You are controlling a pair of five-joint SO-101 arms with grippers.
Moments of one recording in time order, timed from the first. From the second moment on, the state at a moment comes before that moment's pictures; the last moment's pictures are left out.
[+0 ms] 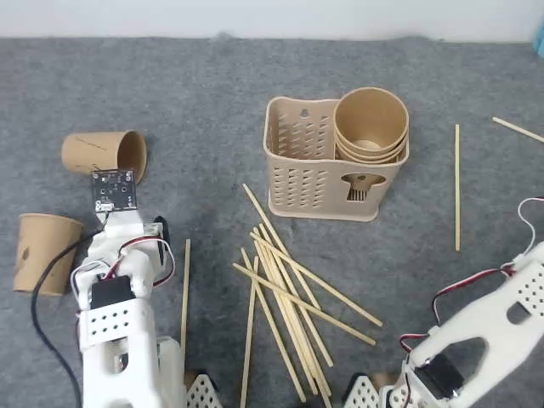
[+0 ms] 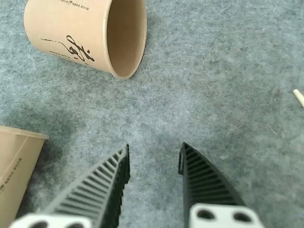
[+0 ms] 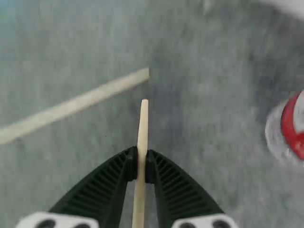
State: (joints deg) left arm -20.9 -57.5 80.5 39.2 -2.9; right arm 47.4 73.3 -93.5 80.4 -4.2
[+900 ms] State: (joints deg) left arm -20.9 -57.5 80.5 39.2 -2.9; right arm 47.3 73.3 -93.5 100.0 16.2
